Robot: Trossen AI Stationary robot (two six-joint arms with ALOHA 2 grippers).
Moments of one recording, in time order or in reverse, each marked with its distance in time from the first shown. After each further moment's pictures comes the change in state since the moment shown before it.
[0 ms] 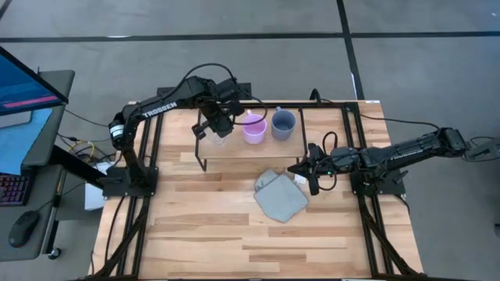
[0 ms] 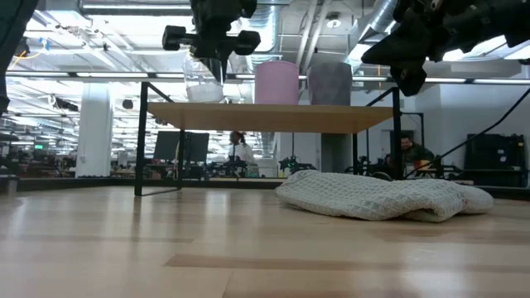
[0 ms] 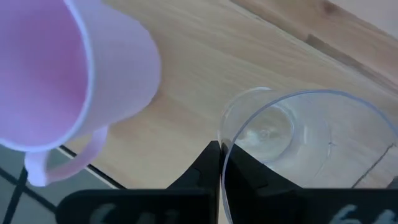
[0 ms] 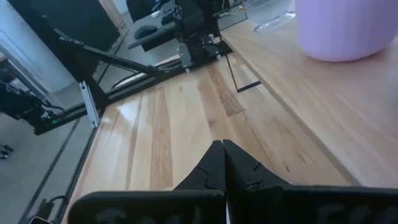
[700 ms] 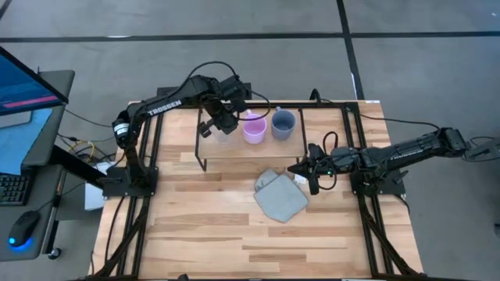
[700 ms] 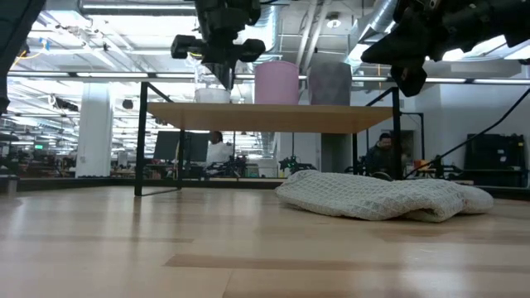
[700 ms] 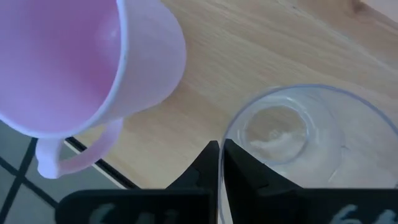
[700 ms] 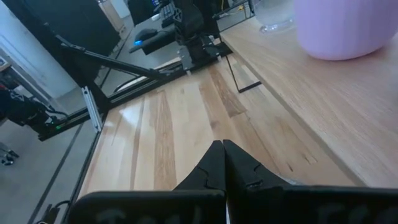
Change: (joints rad) left arm 0.019 0.047 0.003 0.063 0.003 -0.024; right arm 0.000 0.000 0.000 0.007 0.000 0.030
